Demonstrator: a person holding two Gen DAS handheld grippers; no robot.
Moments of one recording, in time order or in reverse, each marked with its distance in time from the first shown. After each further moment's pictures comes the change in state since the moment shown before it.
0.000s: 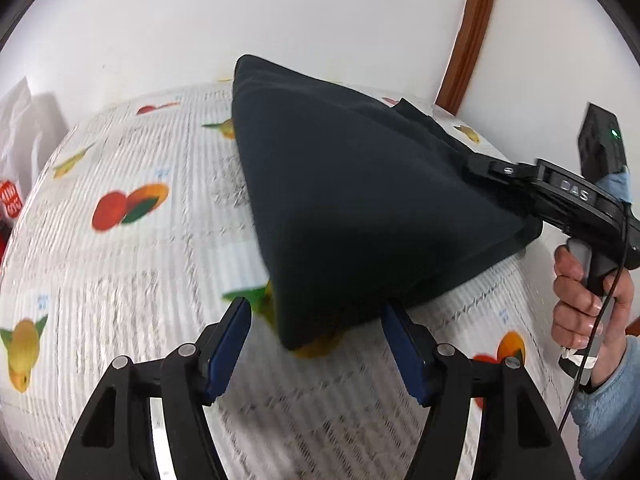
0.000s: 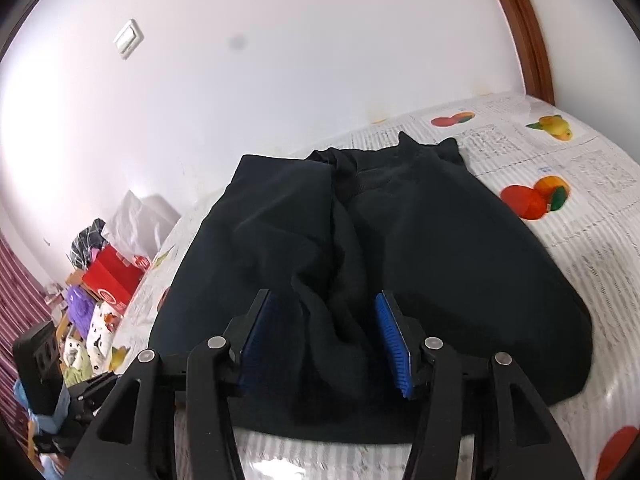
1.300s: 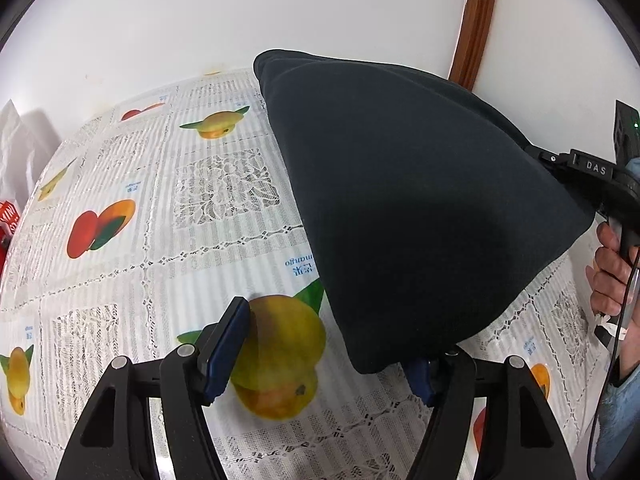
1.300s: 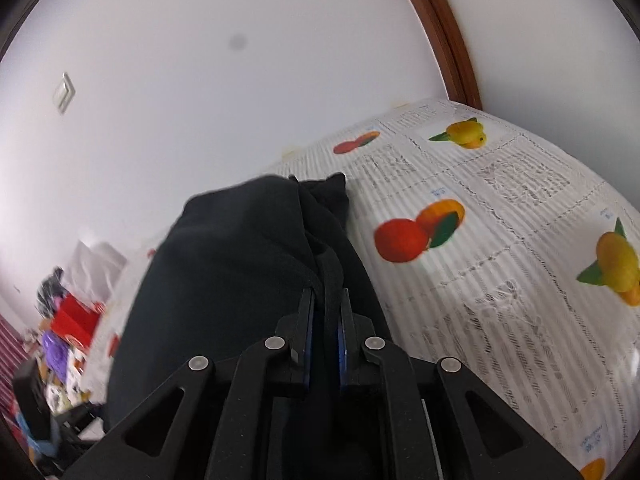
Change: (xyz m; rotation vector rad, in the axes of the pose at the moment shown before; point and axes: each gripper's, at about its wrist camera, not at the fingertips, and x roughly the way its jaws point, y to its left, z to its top) left arm 0.051 -0.025 0.027 0.037 0.060 0.077; right arm -0.028 -0.087 0.016 0.103 -0.082 -0.163
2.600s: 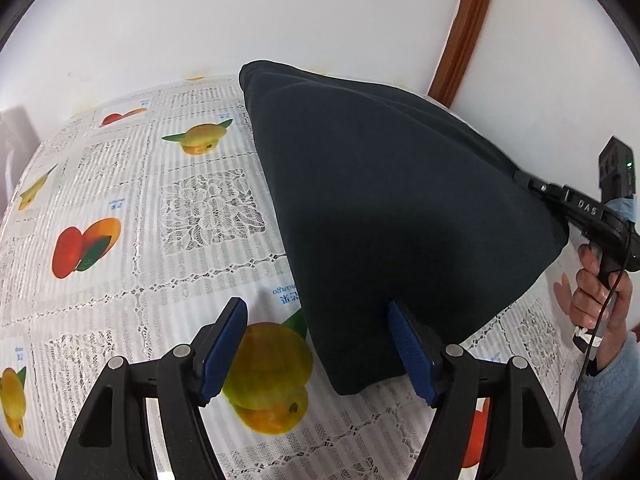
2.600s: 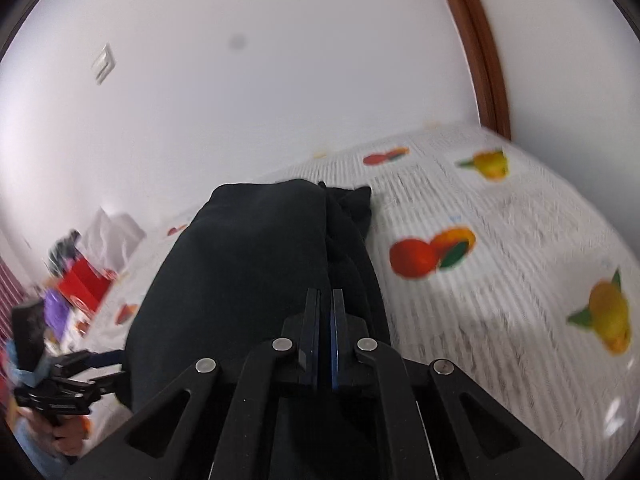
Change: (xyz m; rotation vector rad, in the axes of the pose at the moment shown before) left arm -0.008 0.007 0.008 -0.018 -0.006 -0.119; right arm -0.018 0.000 0.003 -0.111 0.019 0.087
